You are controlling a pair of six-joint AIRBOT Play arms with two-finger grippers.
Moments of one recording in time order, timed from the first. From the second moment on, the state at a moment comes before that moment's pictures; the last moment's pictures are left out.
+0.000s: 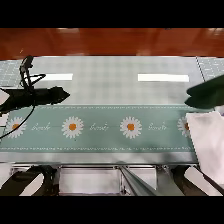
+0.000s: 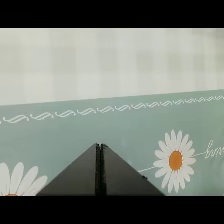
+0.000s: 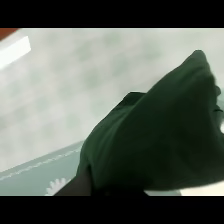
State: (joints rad) left arm -0.04 -0.90 0.81 0.90 -0.94 -1.40; right arm -0.73 -1.07 1.78 -1.06 1.79 1.61
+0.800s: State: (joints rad) left arm -0.04 -0.94 0.81 0.90 -0.76 -1.38; right arm -1.14 -0.75 1.02 -1.64 1.78 1.61
